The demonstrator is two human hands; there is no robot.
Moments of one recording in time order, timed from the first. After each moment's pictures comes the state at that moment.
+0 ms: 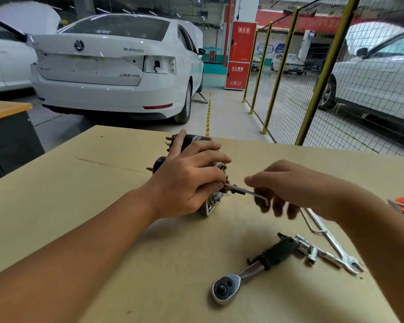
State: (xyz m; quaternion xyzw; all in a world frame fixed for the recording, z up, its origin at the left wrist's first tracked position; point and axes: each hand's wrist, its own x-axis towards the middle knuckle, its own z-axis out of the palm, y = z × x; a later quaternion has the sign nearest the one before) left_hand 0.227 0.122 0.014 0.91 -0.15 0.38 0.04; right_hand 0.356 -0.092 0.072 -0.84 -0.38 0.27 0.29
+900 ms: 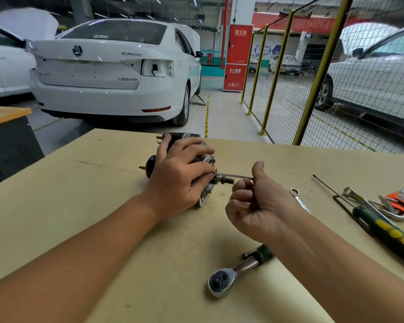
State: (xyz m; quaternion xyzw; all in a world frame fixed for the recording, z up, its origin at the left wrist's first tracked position) left_hand 0.237 0.122 -0.005 0.88 -0.05 0.47 0.06; right_hand 0.301 -0.058 0.045 -0.38 0.11 0.44 0.80
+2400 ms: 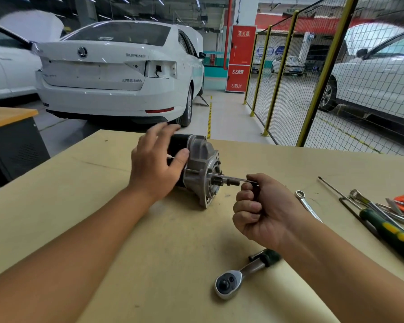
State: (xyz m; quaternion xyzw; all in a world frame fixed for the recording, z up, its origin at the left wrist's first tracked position) left_hand 0.229 0.162 0.006 0.85 0.15 0.47 0.16; right_hand 0.303 -0.064 0.040 -0.39 0.06 0.51 0.77
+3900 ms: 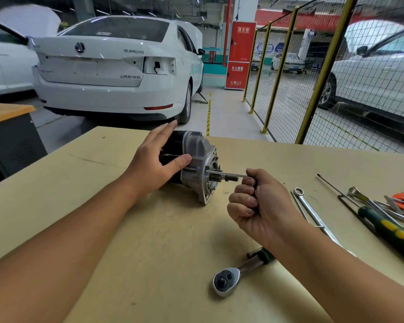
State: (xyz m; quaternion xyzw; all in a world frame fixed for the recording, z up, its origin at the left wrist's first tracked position) left_hand 0.224 0.177 0.008 0.87 0.11 0.37 0.29; right_hand 0.303 -0.056 0.029 -0.33 0.02 0.45 0.83
